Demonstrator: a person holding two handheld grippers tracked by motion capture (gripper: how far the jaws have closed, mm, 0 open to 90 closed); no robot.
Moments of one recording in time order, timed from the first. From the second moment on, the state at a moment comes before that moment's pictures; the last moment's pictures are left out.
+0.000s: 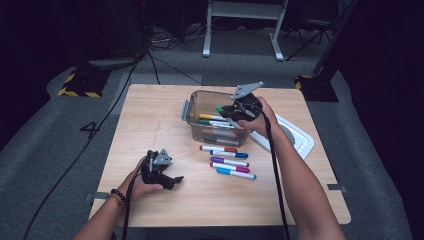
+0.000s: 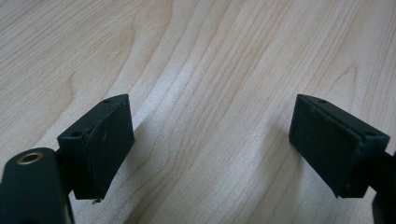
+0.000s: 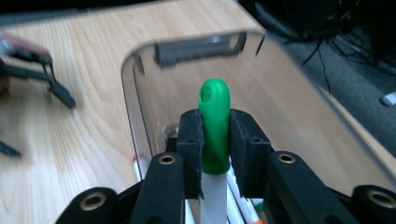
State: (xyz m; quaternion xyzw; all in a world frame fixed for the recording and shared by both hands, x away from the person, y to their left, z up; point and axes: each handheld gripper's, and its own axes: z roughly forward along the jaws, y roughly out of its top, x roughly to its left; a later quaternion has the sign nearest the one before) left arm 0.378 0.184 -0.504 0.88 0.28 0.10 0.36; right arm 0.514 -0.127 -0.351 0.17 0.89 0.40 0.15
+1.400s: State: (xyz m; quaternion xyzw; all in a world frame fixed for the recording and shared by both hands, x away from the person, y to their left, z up) left arm 0.378 0.184 -0.504 0.88 0.28 0.10 0.36; right arm 0.474 -0.148 -0.343 0.18 0.86 0.44 0.16
